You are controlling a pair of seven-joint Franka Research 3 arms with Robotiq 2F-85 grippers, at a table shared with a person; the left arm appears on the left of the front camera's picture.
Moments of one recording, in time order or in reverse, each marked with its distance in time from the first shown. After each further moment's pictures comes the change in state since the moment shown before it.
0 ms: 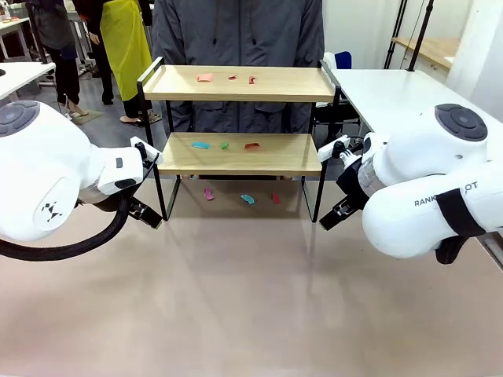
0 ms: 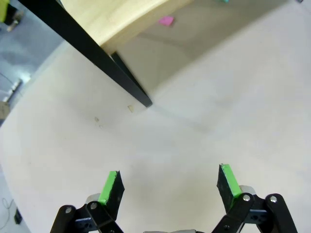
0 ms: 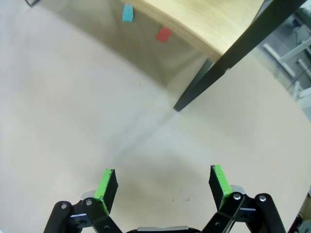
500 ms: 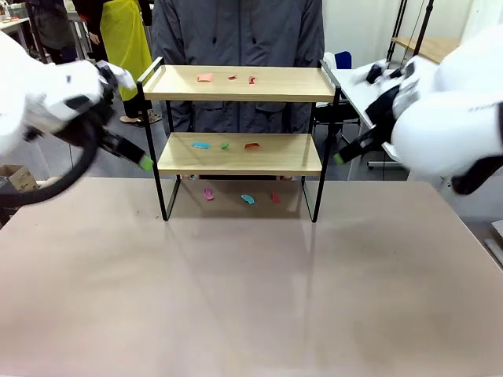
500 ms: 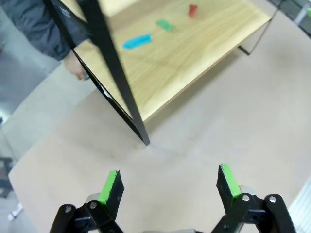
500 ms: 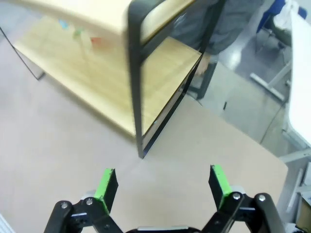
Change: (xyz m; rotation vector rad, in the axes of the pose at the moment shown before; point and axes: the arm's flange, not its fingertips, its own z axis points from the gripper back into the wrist) left arm 0.052 0.070 0.117 -0.223 -0.172 -0.028; right arm 0.053 -0.086 0.098 0.018 -0.218 -0.092
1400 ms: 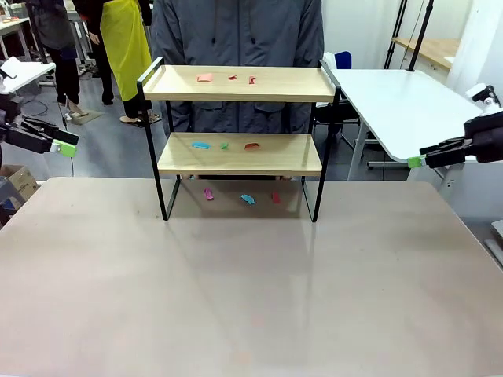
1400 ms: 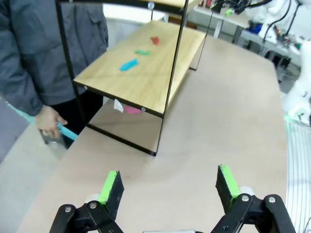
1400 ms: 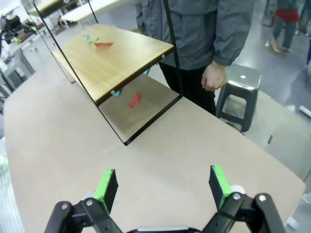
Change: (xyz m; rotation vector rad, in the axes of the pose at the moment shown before) left arm -0.080 0.169 0.011 -0.409 -0.286 -0.214; right arm -0.117 -0.181 -0.017 0.353 -0.221 -0.034
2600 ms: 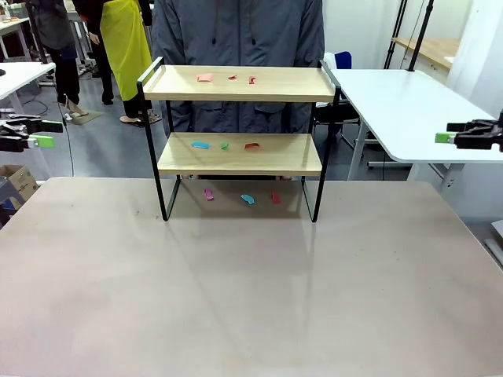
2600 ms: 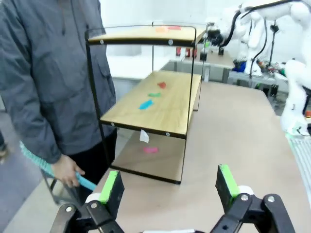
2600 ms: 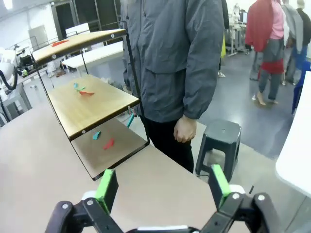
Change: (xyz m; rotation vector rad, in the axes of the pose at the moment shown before) left arm -0.060 0.074 0.030 -0.080 -0.351 -0.158; right arm -0.024 -0.088 0.026 -0.005 -0.324 0.057
